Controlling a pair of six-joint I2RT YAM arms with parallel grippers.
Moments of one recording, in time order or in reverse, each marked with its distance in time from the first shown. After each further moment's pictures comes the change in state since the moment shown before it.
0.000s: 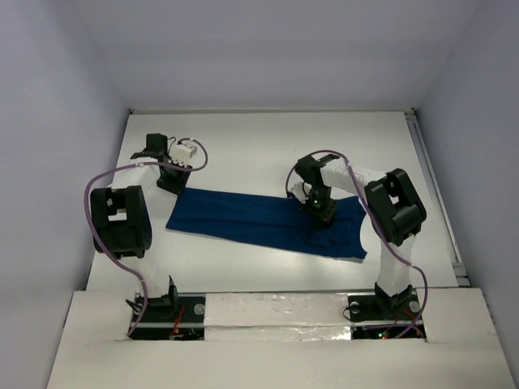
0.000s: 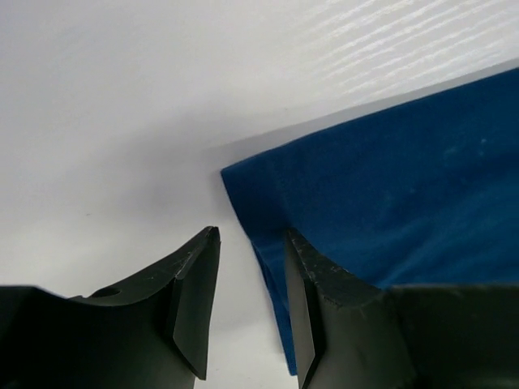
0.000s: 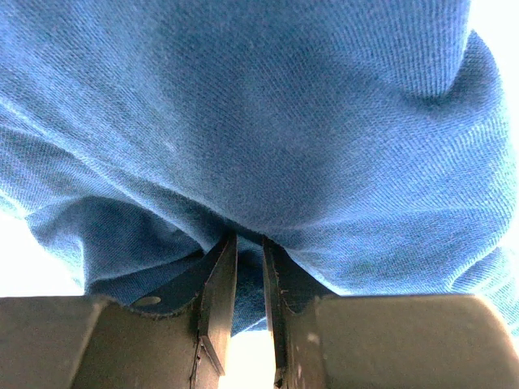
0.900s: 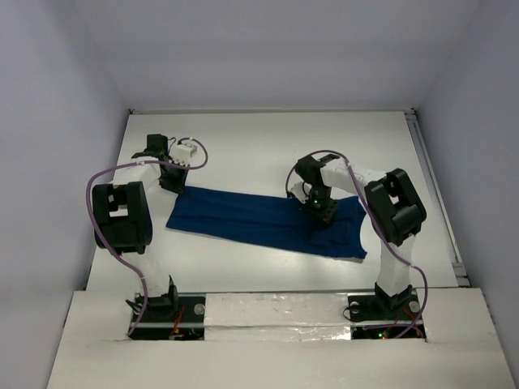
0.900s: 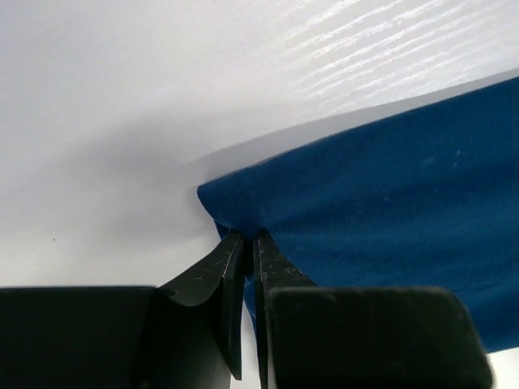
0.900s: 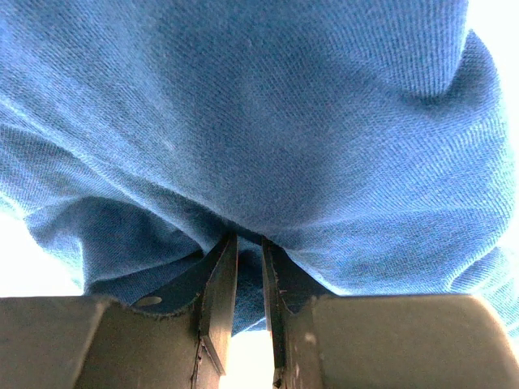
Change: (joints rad) left arm 0.013 0.045 0.011 0.004 0.080 -0.034; right arm 0.000 0.000 0.000 0.000 0.000 0.001
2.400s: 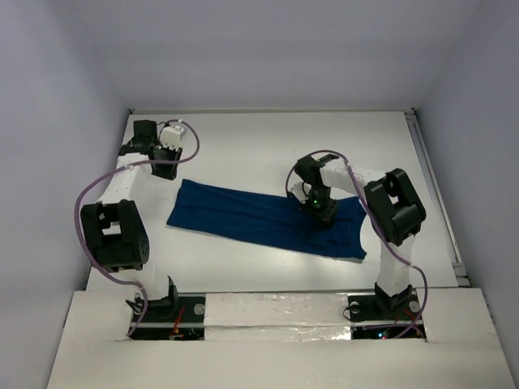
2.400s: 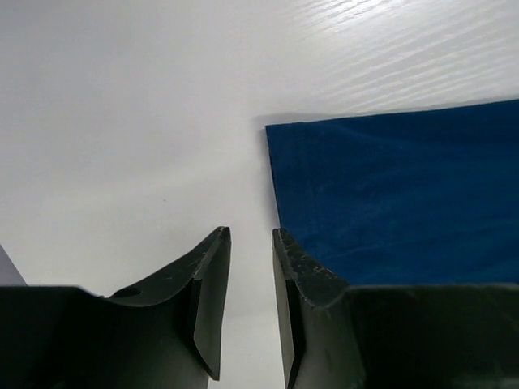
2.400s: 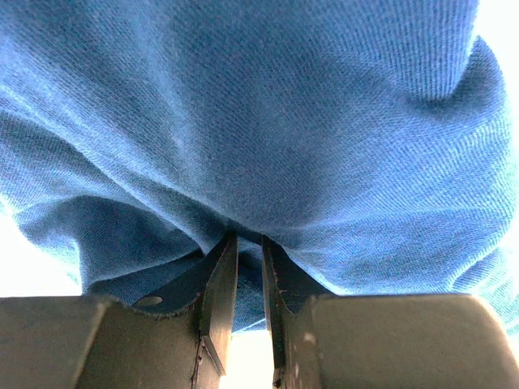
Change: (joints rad) left arm 0.012 -0.134 0.084 -0.035 -0.095 -0.047; right arm 0.003 0.001 0.003 -0.003 0.006 0.007
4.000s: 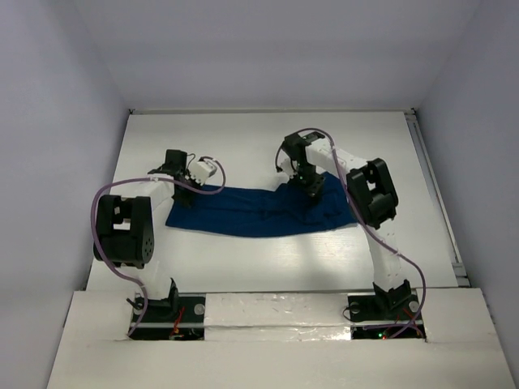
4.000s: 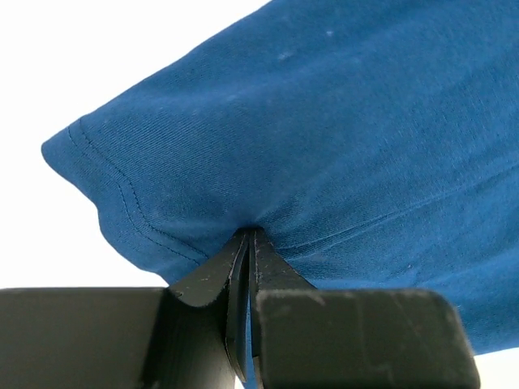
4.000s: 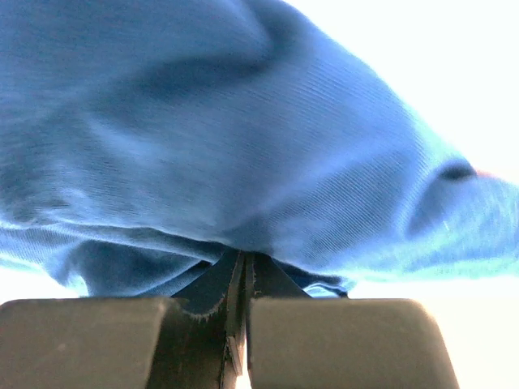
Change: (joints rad) left arm -0.152 0.023 -0.322 0.184 -0.045 0.208; right arm -0.010 0.263 0.449 -0.151 0.125 0.044
